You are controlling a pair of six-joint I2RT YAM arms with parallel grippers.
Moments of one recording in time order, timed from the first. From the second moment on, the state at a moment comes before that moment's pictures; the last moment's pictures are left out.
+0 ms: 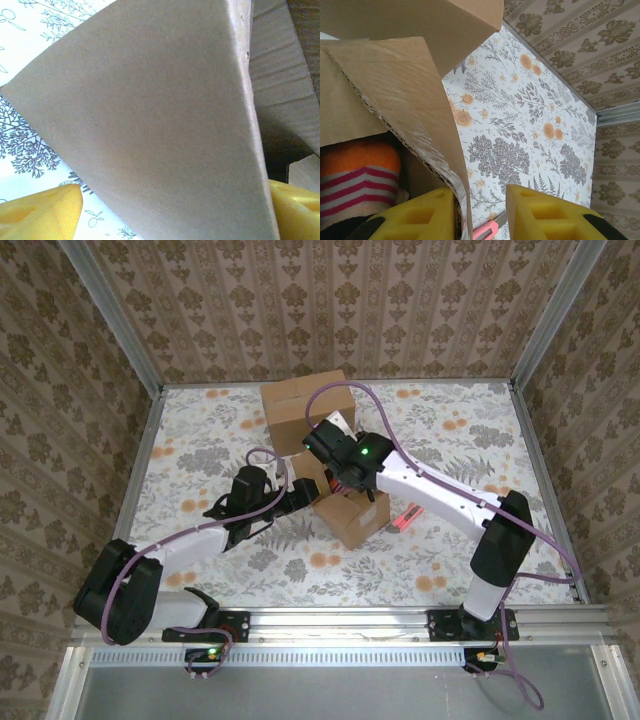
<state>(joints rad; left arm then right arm) -0.59 1.29 0.52 0.23 0.37 -0.87 0.84 1.73 1.64 -0.96 0.79 0.08</state>
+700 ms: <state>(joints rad) -0.60 1.30 0.52 0.23 0.38 -0.86 0.69 1.62 1.57 -0.95 0.56 0.13</state>
